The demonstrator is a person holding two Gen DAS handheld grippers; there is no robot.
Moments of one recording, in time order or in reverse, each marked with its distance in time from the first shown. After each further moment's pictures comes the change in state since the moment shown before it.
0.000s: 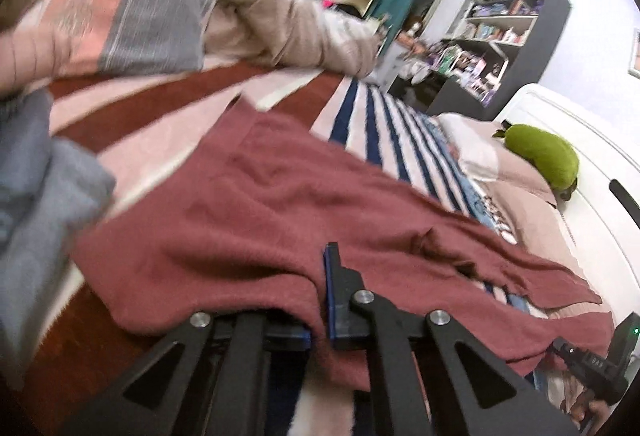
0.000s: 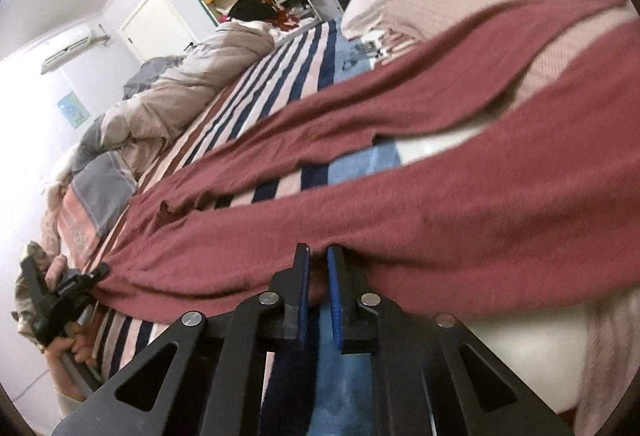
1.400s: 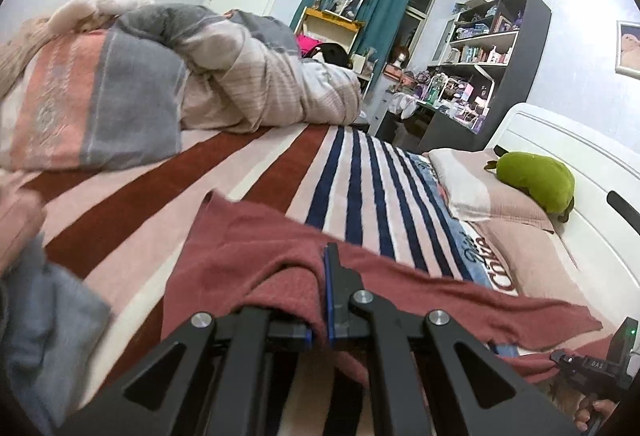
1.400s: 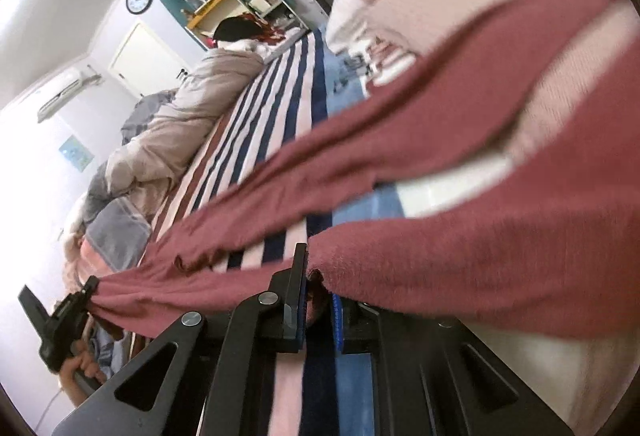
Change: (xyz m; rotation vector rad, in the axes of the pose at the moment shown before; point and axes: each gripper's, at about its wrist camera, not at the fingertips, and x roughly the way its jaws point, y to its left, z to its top) left arm -0.006 -0.038 0.072 0.074 -0.131 0.013; right arm 0.011 -0.012 0.056 0.148 -0.012 0.047
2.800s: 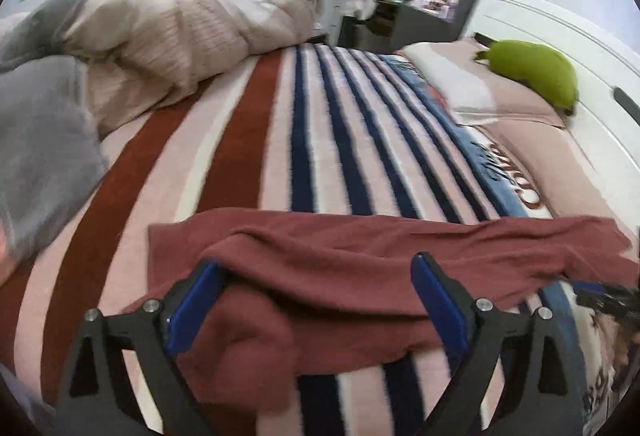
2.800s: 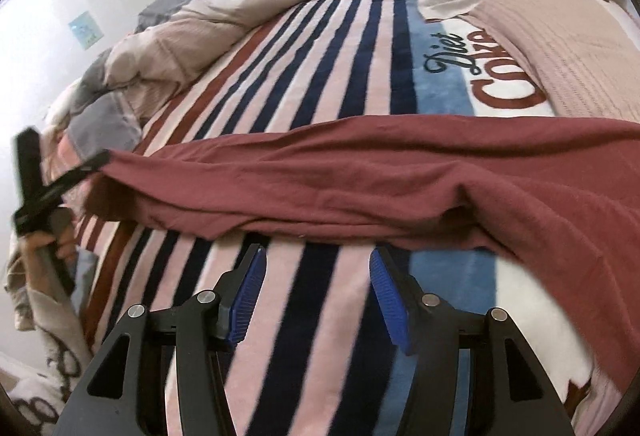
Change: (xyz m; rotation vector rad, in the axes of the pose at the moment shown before) left arm 0.122 -0.007 0.045 0.284 0.332 -0.049; right arm 0.078 0.084 0.023 -0.330 0.276 -0.034
